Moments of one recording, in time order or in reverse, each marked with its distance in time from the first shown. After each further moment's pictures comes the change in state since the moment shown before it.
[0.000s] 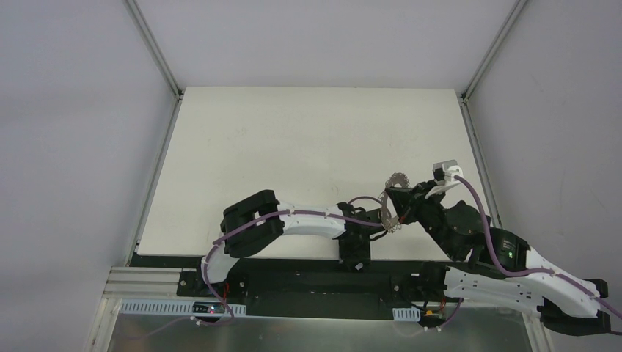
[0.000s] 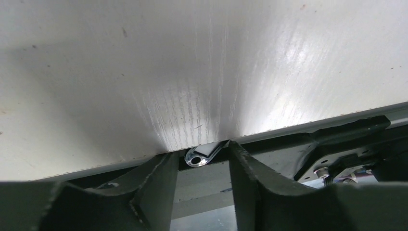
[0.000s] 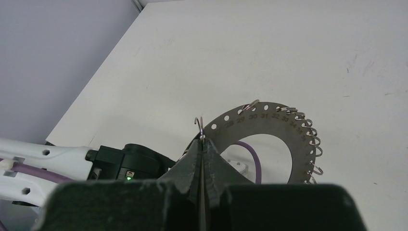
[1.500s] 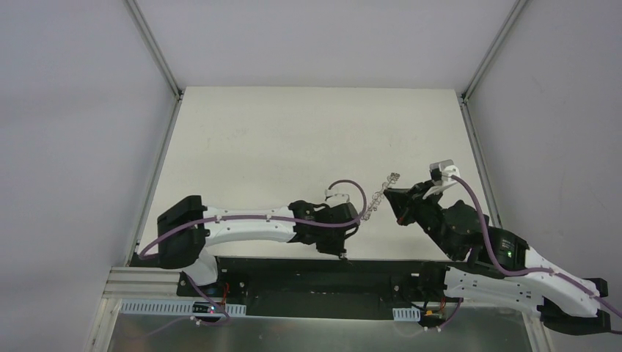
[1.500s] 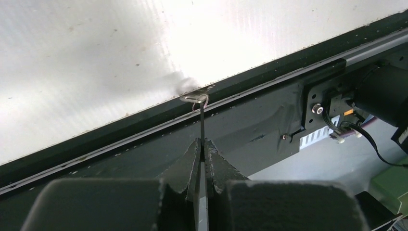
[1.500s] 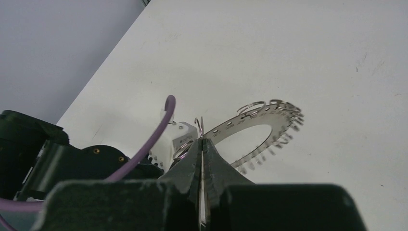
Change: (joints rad) left arm -0.018 -0.435 -0.285 0.092 -0.191 0.177; right arm 0.000 0.005 0.002 -0.001 -0.031 0.000
